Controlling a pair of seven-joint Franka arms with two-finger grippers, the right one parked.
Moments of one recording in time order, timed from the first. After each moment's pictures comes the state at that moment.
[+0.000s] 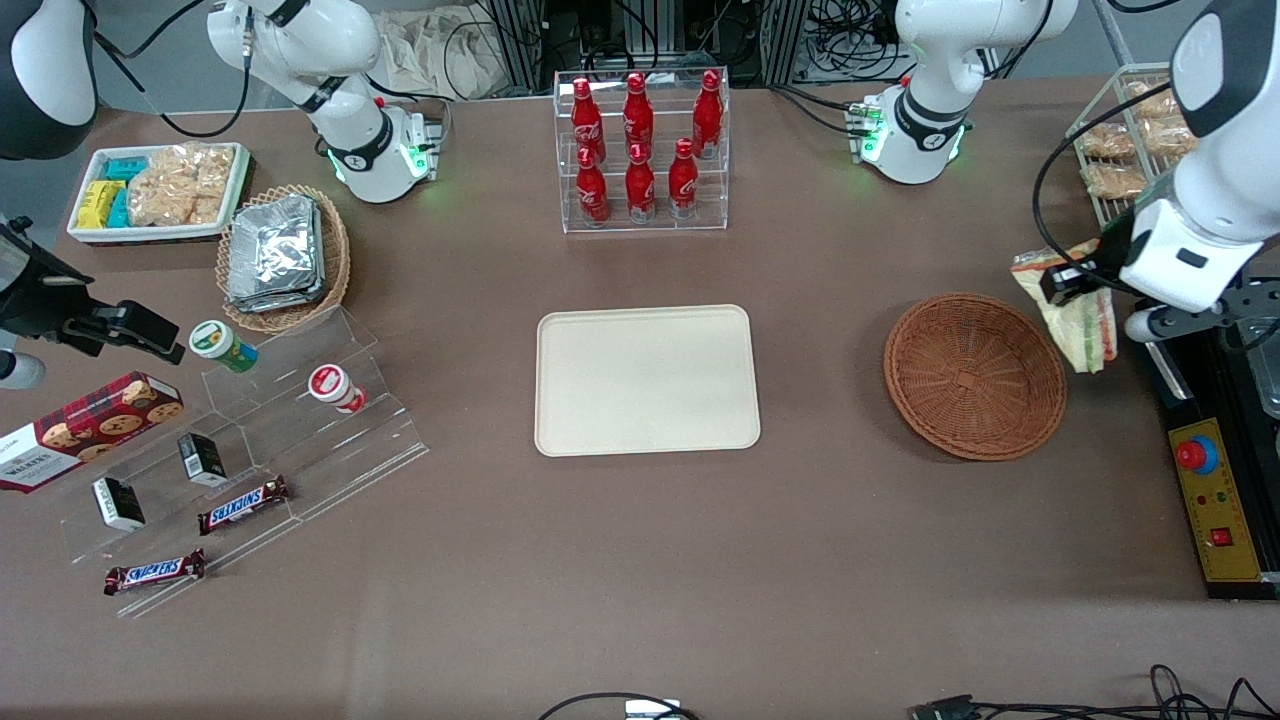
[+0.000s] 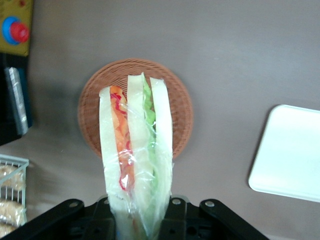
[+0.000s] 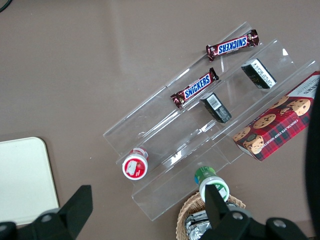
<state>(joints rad) -0.01 -0.04 -0.14 -1.74 0.01 1.61 -0.30</state>
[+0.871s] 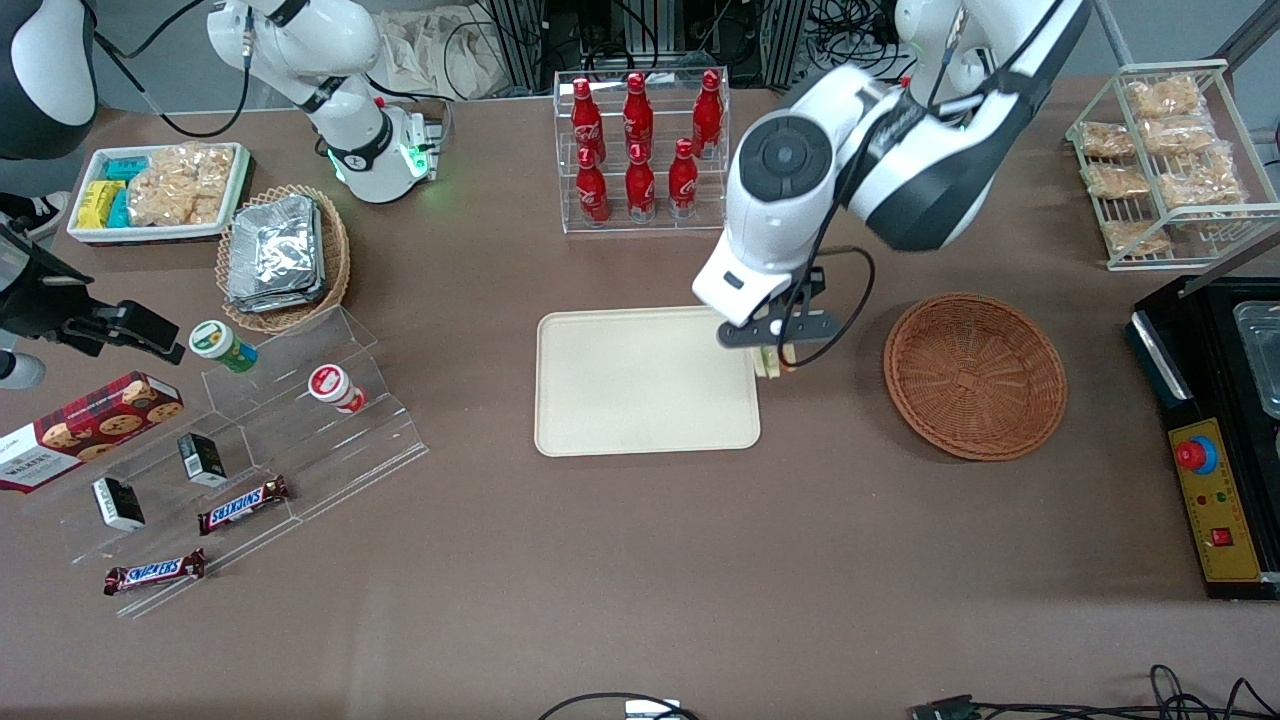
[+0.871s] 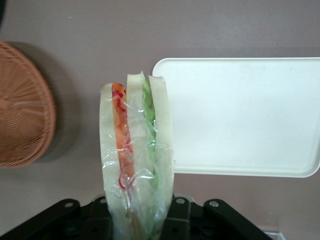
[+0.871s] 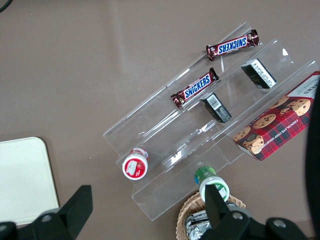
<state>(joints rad) -0.04 0.41 -0.75 -1.54 0.23 1.70 -0.84</state>
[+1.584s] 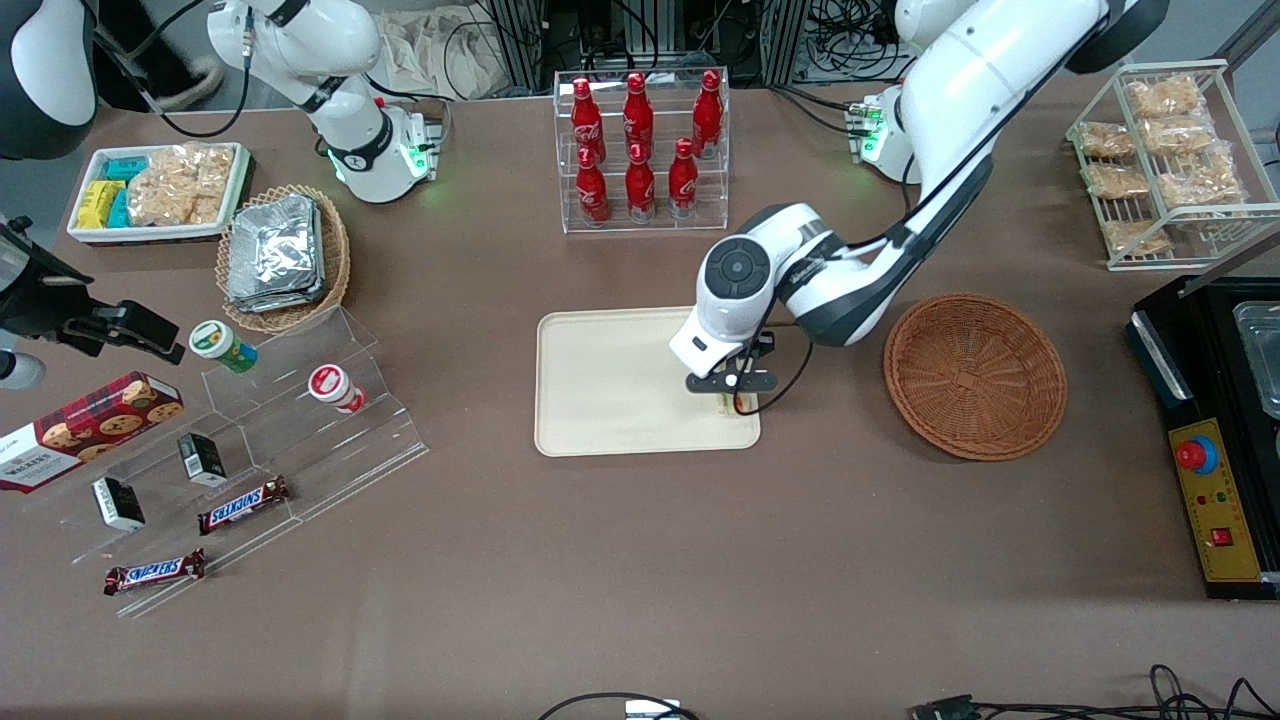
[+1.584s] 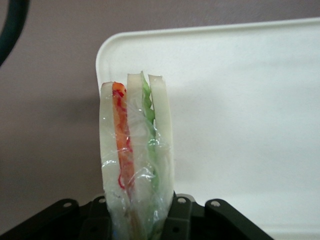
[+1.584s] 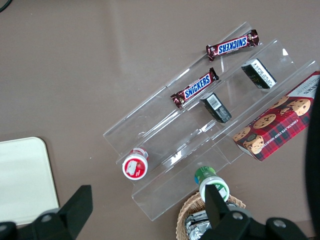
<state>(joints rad) -0.04 0.65 -0.75 -1.83 0.48 2.15 -0.98</state>
